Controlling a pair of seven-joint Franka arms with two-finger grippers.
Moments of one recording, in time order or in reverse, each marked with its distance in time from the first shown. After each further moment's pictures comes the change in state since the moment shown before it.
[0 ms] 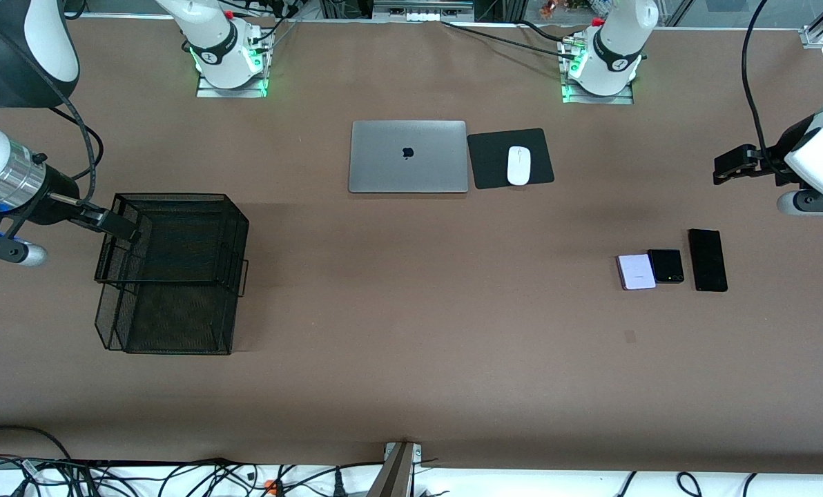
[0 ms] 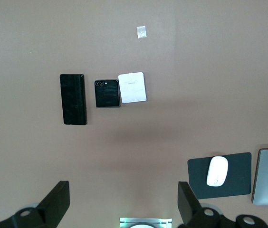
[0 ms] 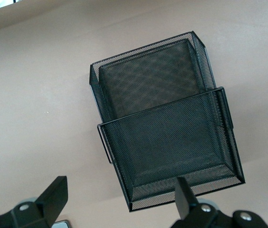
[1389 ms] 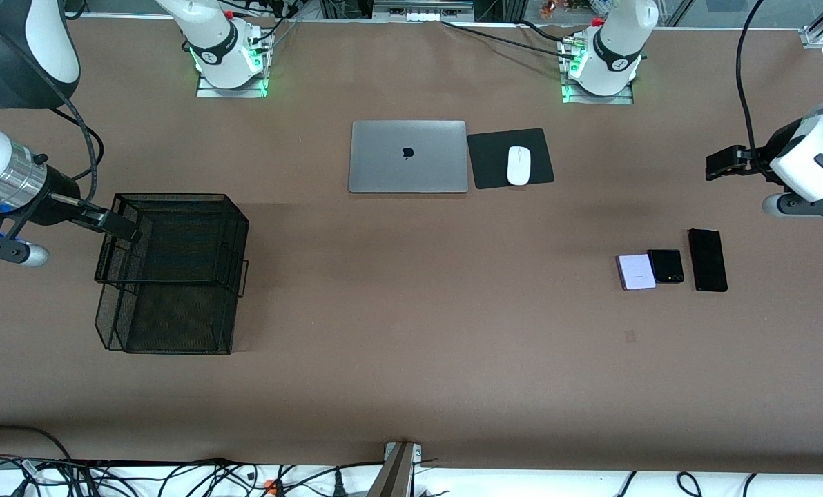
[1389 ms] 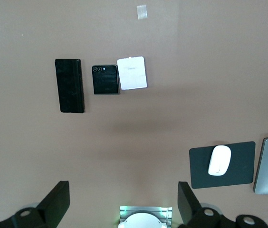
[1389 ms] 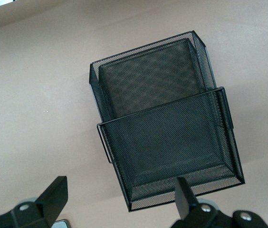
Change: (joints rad) left arm 0.001 0.001 0.002 -0.052 0.000 -0.017 0.000; right arm 0.000 0.001 0.000 -0.002 0.000 0.000 -0.005
